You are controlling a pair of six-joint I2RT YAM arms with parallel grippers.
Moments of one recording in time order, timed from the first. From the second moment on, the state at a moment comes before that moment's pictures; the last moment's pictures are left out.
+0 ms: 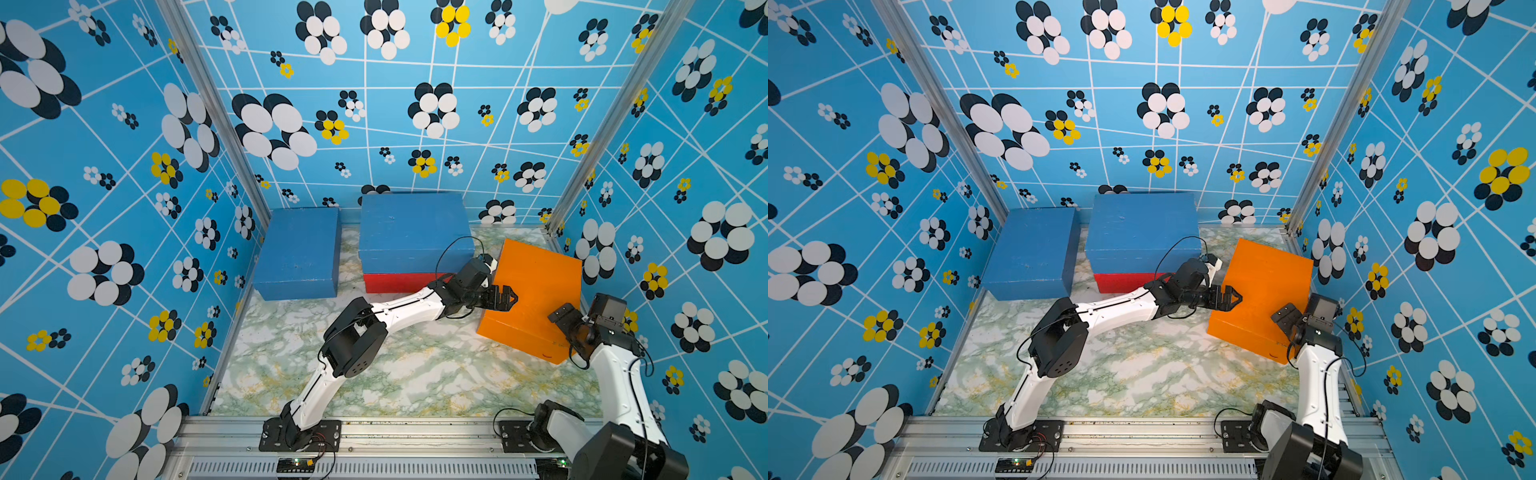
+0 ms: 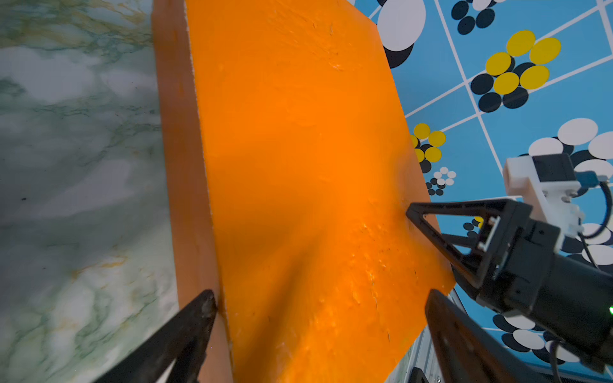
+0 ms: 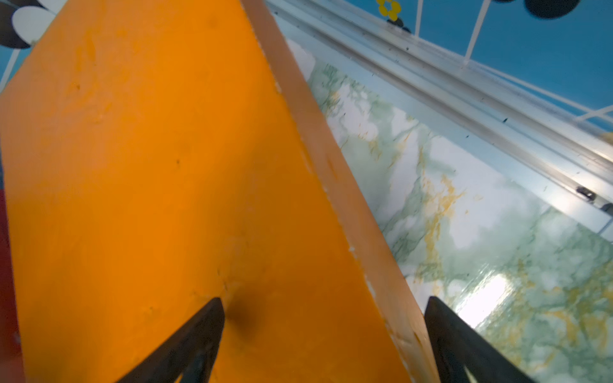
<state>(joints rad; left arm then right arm) -0.97 2.21 1.79 -0.08 0.26 -0.71 -0.43 0.95 0.66 -0.63 -0.05 0.53</state>
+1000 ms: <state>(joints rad) -0.99 1.84 1.47 -0.11 0.10 -0.64 -0.33 1.35 1.34 -0.75 -0.06 0.48</state>
